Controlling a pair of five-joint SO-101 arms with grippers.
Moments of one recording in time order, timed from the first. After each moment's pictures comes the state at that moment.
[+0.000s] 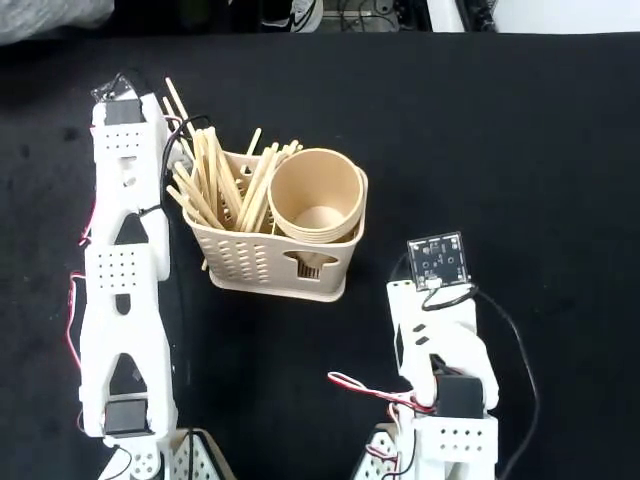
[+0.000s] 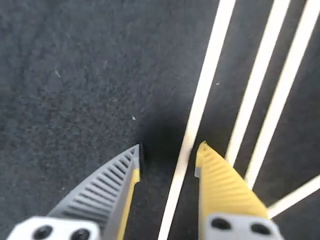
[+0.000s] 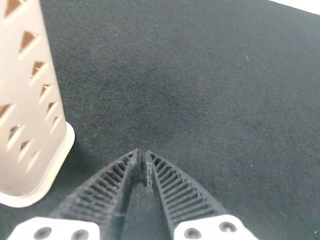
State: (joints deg) left arm -11.0 70.5 -76.2 97.4 27.3; right arm 2.5 -103.2 97.0 48.5 14.0
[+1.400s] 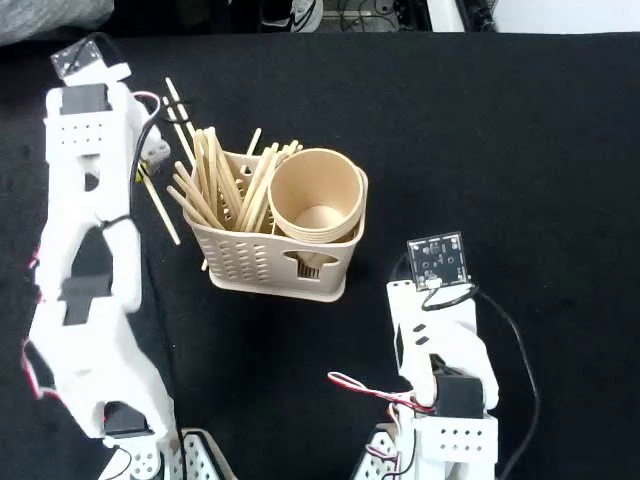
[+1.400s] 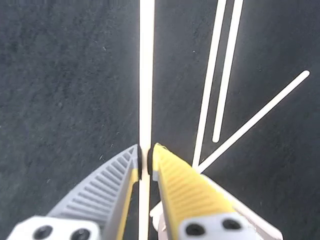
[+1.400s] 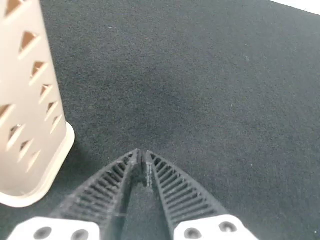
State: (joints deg) left arm -11.8 20.3 -23.6 84.3 24.7; right arm 2.5 -103.2 97.0 48.5 14.0
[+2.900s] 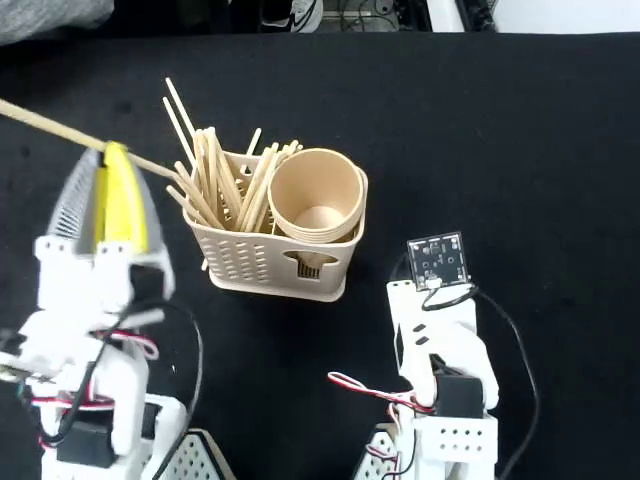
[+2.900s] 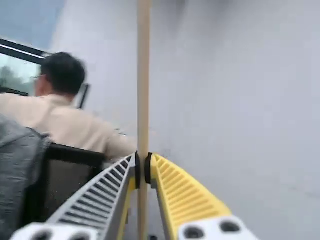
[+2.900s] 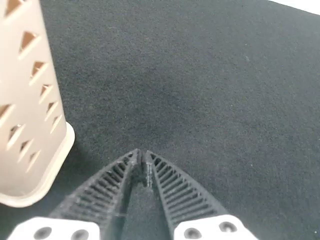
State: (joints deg) left arm 2.3 -100.0 68.9 12.9 14.3; right arm 2.5 -103.2 97.0 48.5 14.0
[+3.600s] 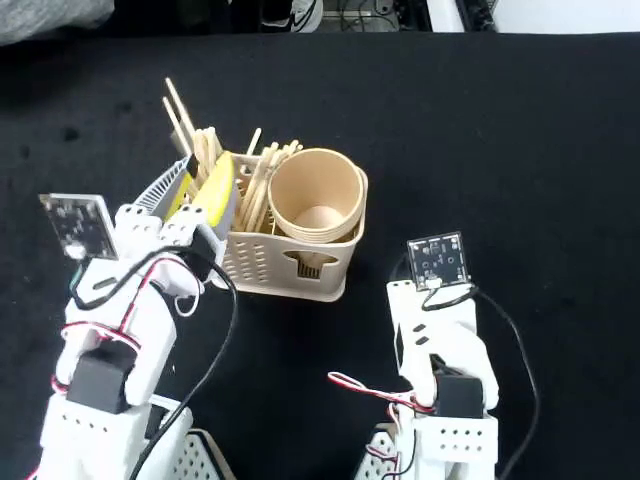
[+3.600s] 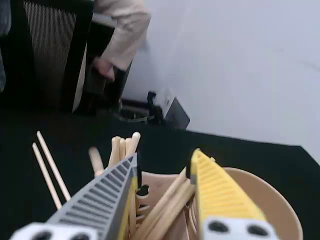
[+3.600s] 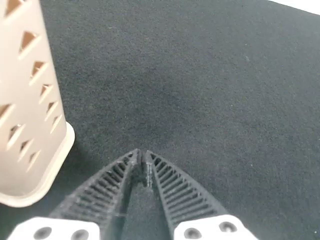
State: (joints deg) left arm 8.9 -77.1 59.6 32.5 17.5; right arm 2.5 -103.2 97.0 48.5 14.0
